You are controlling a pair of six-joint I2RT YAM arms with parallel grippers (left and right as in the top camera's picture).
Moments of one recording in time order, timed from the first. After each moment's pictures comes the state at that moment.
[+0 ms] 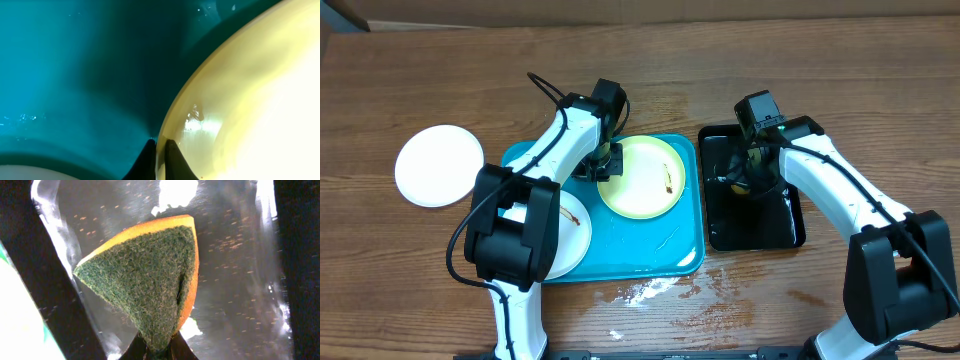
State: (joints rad) left arm -0.32 2.11 1.53 -1.01 -0.08 -0.37; right arm 0.30 1.78 1.24 -0.86 0.03 0.56
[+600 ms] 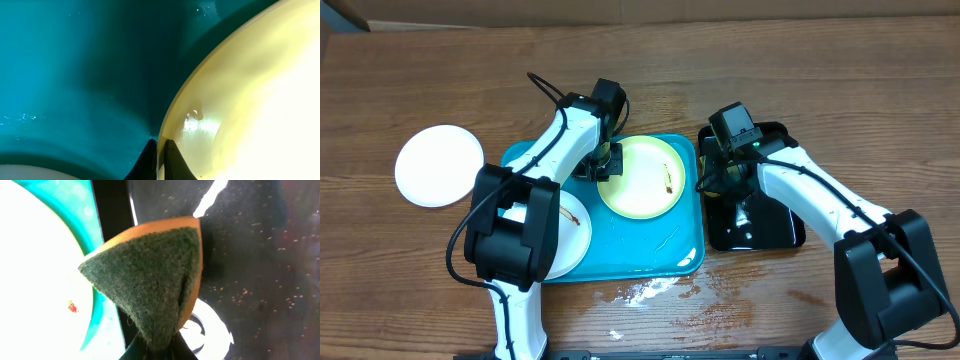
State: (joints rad) left arm -0.32 2.10 1.53 -1.01 -0.07 -0.36; right arm 0.42 1.79 1.18 -0.70 -0.05 0.53
